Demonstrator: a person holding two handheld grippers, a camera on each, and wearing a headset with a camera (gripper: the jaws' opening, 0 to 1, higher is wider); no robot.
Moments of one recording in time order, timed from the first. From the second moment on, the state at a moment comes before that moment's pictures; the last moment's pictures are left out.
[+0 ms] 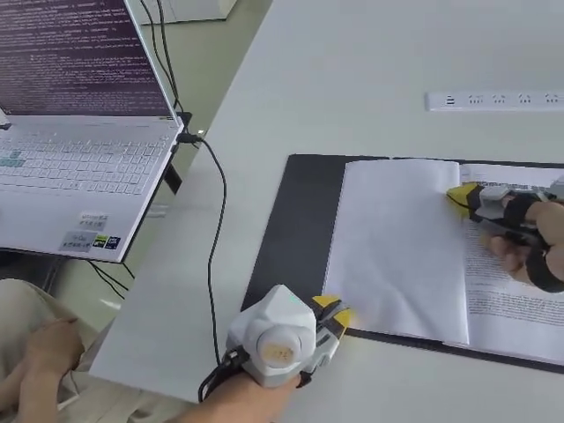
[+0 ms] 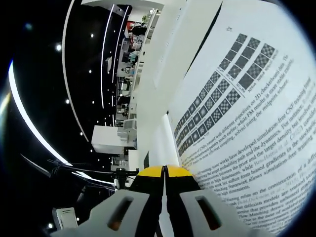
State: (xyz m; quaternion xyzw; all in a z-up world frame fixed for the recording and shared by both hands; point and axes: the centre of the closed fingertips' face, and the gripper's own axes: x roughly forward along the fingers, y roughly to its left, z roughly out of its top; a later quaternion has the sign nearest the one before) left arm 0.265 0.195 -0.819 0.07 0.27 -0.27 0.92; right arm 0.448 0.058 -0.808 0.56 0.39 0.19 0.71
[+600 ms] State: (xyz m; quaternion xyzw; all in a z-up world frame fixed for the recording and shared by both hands) left arm 0.265 0.195 -0.818 0.07 0.27 -0.27 0.92; right arm 0.366 0.065 -0.808 0.55 0.42 0.22 0.68
